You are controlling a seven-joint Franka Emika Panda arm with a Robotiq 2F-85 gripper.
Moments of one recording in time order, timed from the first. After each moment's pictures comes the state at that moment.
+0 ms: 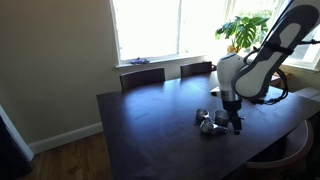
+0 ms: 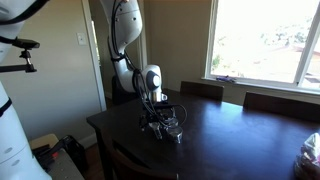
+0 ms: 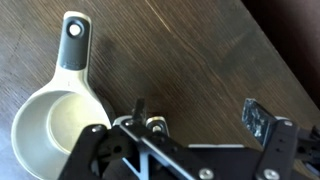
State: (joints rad) arm -0.05 0.58 0.04 -2.23 -0.44 2.58 -0.53
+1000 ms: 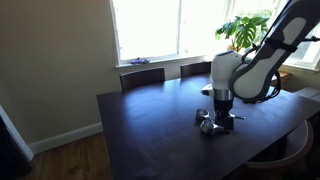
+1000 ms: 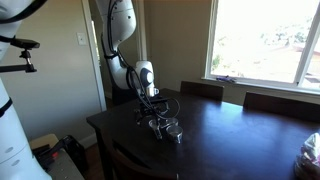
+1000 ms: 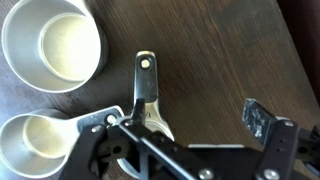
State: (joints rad) arm -0.02 0.55 0.09 -2.25 -0.45 2.67 -0.60
